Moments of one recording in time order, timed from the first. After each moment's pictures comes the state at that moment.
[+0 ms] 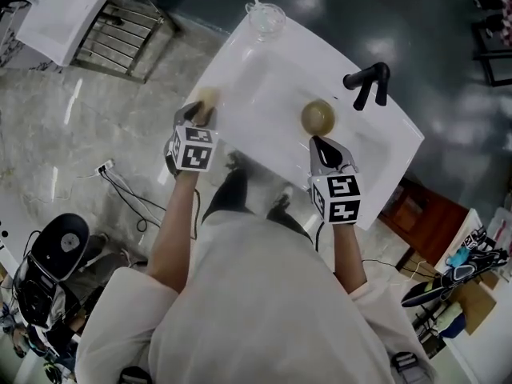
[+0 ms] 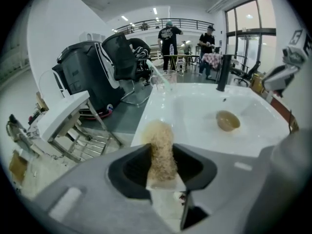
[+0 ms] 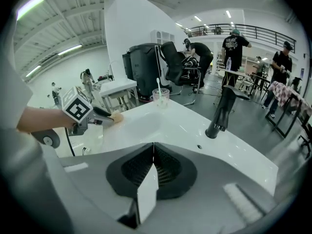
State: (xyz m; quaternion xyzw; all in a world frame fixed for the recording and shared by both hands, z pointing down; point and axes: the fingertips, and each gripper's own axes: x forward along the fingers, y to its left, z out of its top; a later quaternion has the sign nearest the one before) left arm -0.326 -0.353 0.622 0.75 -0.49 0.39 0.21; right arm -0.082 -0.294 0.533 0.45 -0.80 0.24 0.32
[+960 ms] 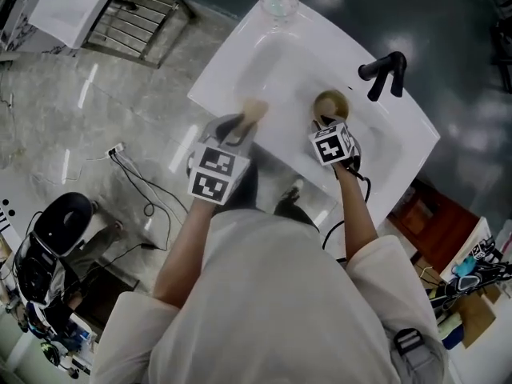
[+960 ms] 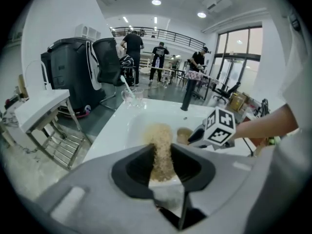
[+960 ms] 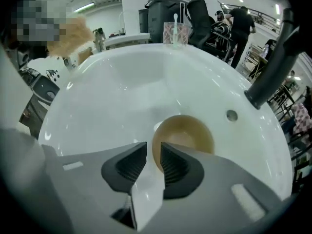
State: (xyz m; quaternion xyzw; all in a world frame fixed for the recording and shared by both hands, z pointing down) left arm -0.223 -0.287 0.555 0.82 -0.42 0.31 0.25; right arm -0.052 -0.306 0.724 0.33 -0.76 0.23 0.51
